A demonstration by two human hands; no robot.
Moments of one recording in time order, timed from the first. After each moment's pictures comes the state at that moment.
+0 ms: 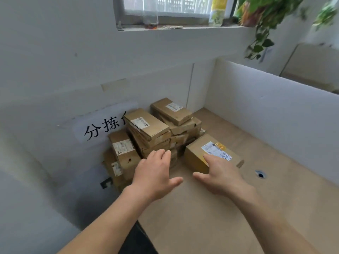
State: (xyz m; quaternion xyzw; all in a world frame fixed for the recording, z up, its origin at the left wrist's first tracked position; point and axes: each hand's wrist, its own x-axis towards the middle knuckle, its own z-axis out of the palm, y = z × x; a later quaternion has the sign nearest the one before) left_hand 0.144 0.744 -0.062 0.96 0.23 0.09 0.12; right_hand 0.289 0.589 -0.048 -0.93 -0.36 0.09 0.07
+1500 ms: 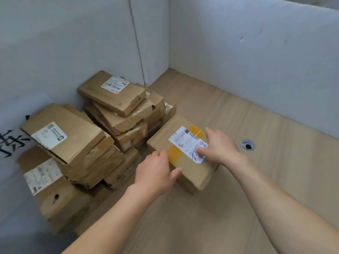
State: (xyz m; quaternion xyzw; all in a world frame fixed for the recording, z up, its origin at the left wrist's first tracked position) left_hand 0.345 0.737 -0.165 0.96 0.21 -0.11 0.16; right_hand 0.505 0.585 -0.172 -0.96 -0.18 0.21 0.10
